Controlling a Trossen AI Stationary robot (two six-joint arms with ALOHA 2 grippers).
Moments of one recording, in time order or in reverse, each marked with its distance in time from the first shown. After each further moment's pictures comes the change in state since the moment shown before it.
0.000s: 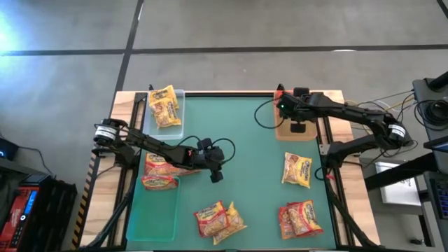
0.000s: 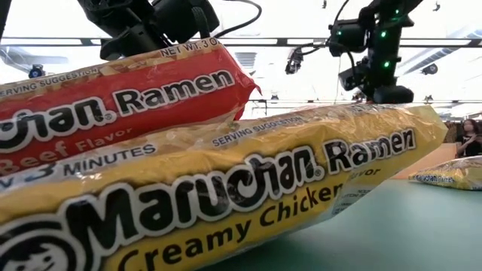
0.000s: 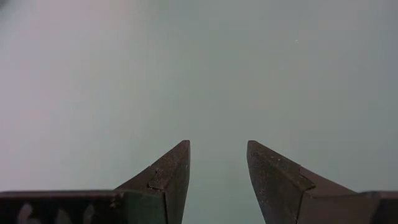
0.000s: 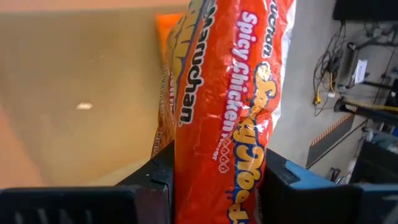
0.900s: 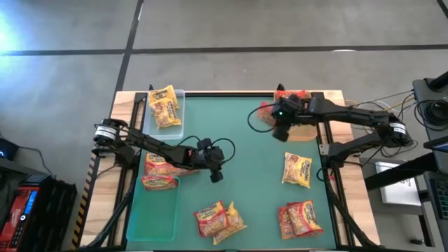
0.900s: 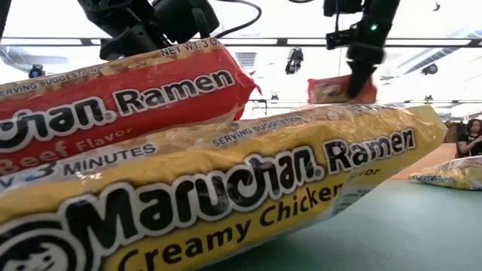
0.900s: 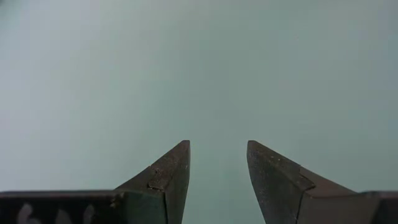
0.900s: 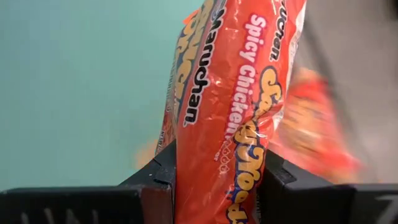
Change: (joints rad) left arm -0.003 0.000 0.000 -0.007 0.000 -0.018; right arm 0.230 -0.016 0.163 -0.053 -0.204 0.513
